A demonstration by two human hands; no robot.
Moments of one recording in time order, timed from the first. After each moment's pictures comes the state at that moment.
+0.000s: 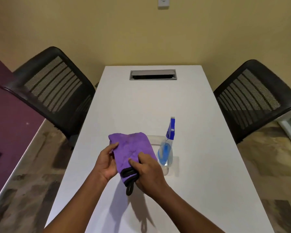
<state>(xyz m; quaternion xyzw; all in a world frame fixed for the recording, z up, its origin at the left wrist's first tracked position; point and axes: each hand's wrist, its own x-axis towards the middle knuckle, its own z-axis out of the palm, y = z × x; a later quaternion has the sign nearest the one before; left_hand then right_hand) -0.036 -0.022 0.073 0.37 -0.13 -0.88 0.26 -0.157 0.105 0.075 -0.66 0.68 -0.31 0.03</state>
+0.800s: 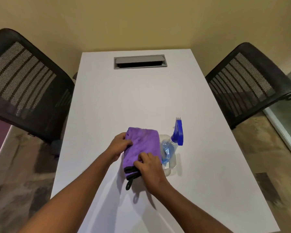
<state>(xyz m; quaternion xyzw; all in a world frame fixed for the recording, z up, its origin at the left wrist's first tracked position) -0.105 -0.122 0.013 0.47 -0.57 -0.67 0.05 -0.164 0.048 0.032 -0.61 0.77 -0.14 0.07</state>
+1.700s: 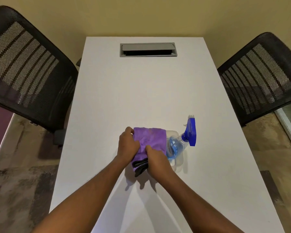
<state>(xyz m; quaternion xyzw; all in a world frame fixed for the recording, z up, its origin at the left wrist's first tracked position) -0.111 -0.098 -0.009 0.53 -0.72 -0.44 0.14 -0.180 0.016 0.017 -0.48 0.82 -0.05 0.30</state>
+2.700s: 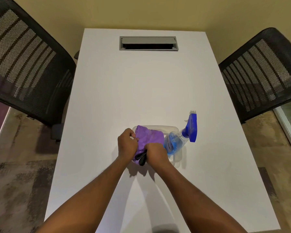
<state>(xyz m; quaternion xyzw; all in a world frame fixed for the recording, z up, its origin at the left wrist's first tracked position) -0.109 -0.087 -0.031 0.57 -0.68 -0.43 0.17 -0.189 -0.005 -0.007 -0.46 0.83 0.04 0.30</state>
